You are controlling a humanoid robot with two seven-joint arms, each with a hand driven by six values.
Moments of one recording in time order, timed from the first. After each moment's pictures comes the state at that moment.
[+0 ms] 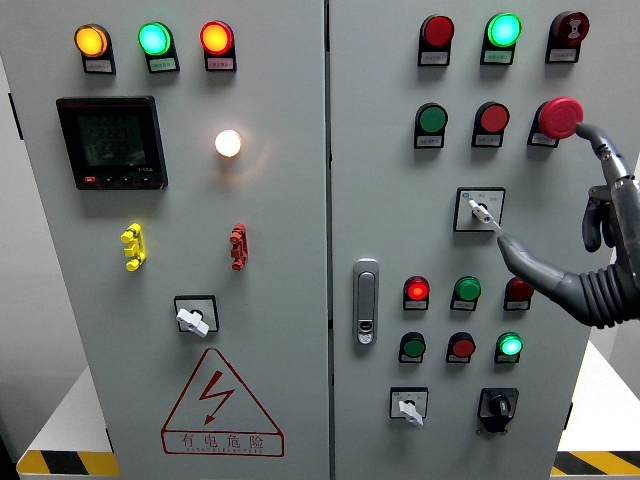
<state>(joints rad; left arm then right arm) -0.04 -0.10 0.10 -0.13 0.05 -0.07 -0.07 0.66 0.16 1.66 1.88 -2.68 0.20 -0.10</state>
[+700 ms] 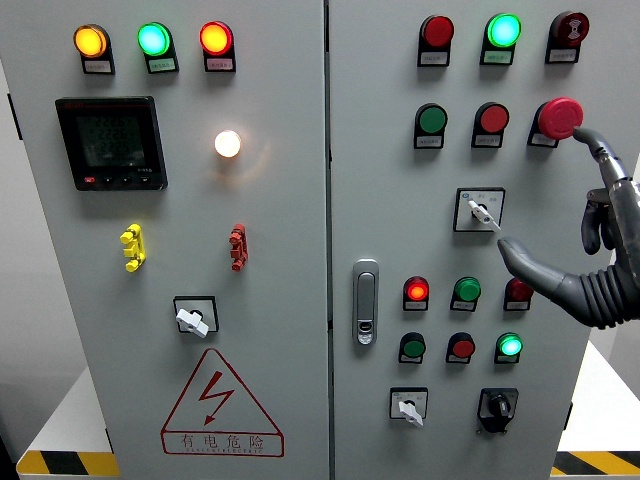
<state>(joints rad) -0.04 -0.10 0.10 -0.13 0.05 -0.07 -0.07 0.67 0.16 1.67 1.88 -2.67 0.25 -0.10</state>
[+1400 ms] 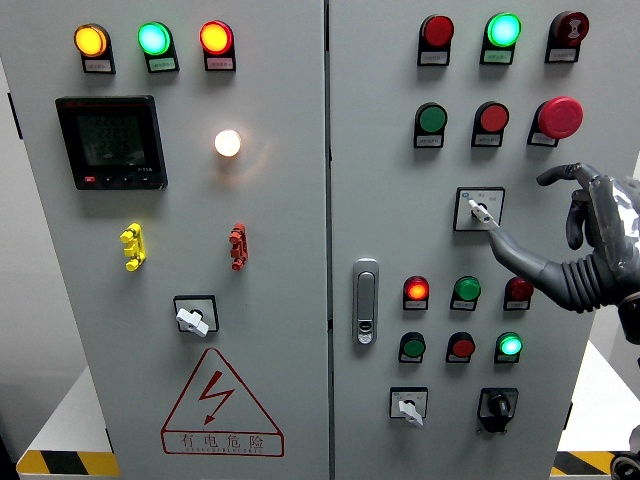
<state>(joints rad) -0.04 -0.10 0.10 -0.13 0.05 -0.07 -0.07 0.73 0.16 1.65 1.76 -2.67 0.24 -0.19</state>
